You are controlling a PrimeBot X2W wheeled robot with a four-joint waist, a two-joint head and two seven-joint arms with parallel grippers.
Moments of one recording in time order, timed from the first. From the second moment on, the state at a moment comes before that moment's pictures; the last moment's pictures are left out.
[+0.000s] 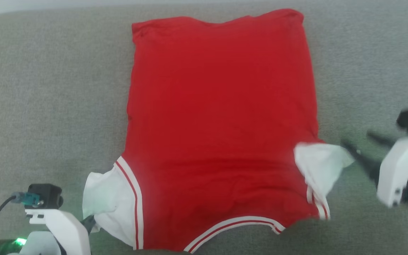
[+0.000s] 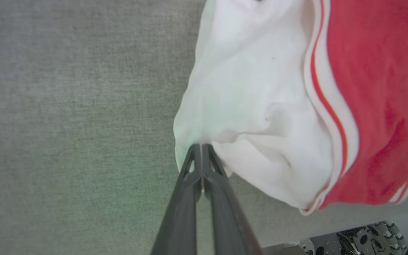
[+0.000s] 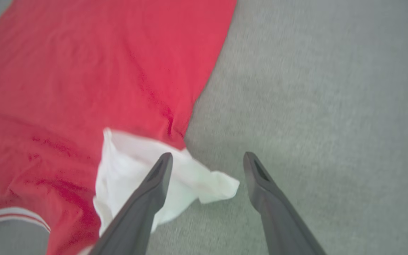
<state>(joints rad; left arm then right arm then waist) -0.07 0.85 -0.52 -0.20 -1.04 0.42 0.40 -0.20 -0.48 0.06 -0.17 0.61 0.13 0.77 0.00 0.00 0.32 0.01</state>
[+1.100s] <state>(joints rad) -0.40 0.61 -0.64 -0.06 -0.98 0.21 0.38 -1.22 -0.42 0.09 0.85 0.30 0.13 0.84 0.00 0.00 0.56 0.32</state>
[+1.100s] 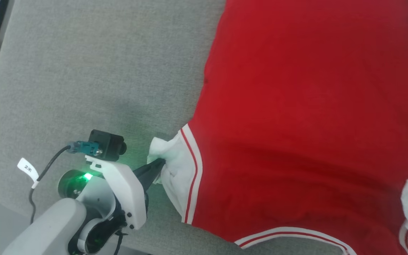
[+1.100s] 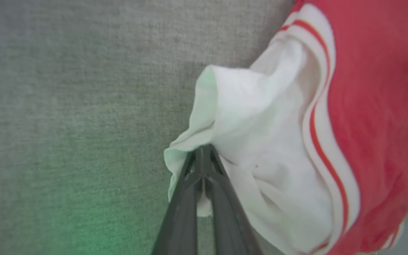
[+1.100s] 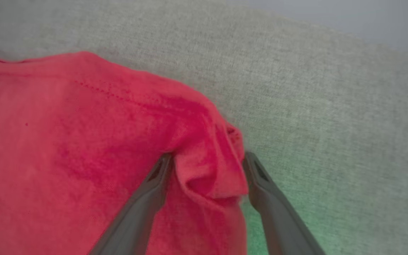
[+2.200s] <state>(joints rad) -0.31 0.76 -0.55 -0.05 -1.00 0.29 0.37 -0.89 -0.49 0.38 0.34 0.64 0.13 1.00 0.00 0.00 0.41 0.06</state>
